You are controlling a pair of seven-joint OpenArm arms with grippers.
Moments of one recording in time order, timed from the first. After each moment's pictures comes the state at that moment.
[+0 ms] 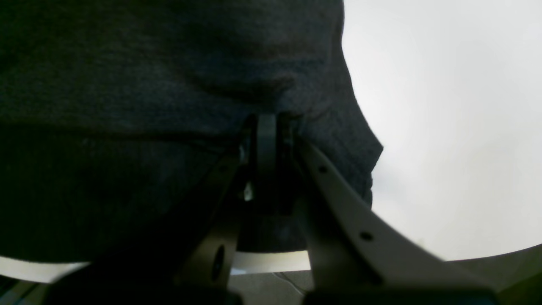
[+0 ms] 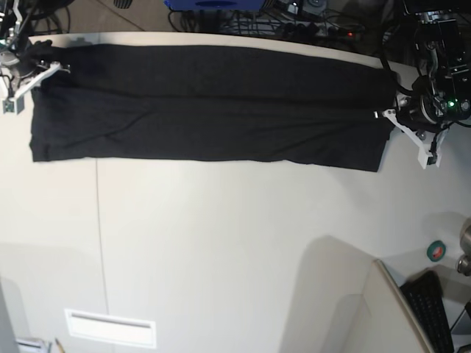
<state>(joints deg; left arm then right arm) 15.2 -20.0 -22.4 97.1 -18.3 -9.0 67.7 -28.4 12.7 24.3 85.1 17.1 16.4 -33.9</state>
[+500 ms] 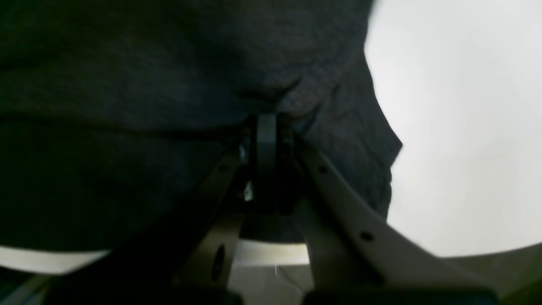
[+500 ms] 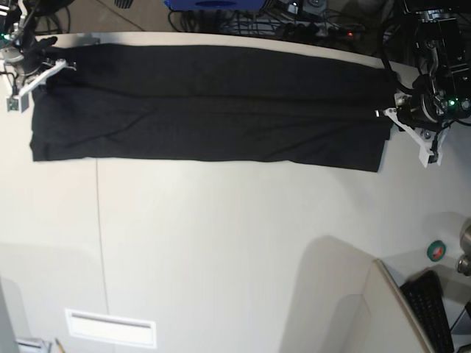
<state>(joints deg) 15.4 -20.0 -22.7 97.3 -18.1 -9.0 67.7 -29.7 10.8 24.3 89.0 17.1 16.5 -36.2</state>
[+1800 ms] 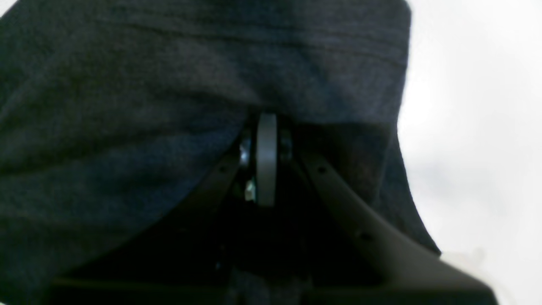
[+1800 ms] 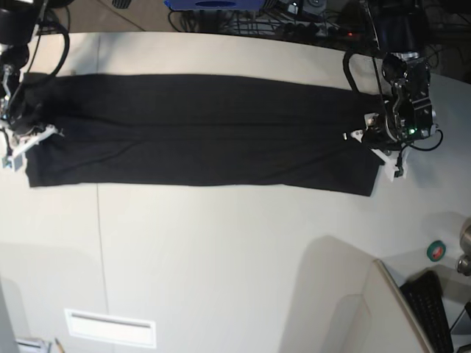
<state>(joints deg) 0.7 -13.5 -17.3 71.3 -10.5 -8.7 54.3 -3.5 17.0 23.5 60.1 19.1 18.0 -38.2</state>
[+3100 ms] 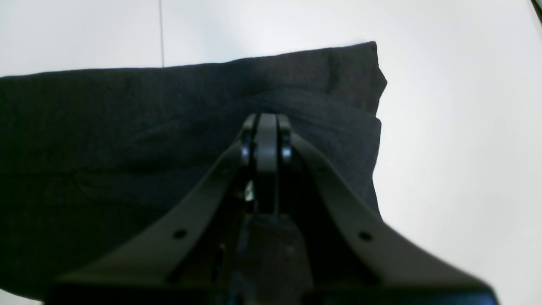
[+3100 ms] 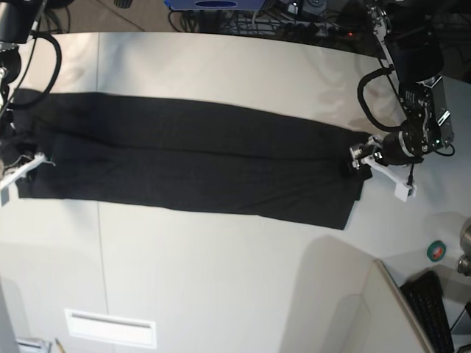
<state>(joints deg) -6.6 -16.3 -25.4 58.2 -28.2 -28.4 48.0 -5.9 15.9 23.5 82.6 17.1 16.7 -40.8</state>
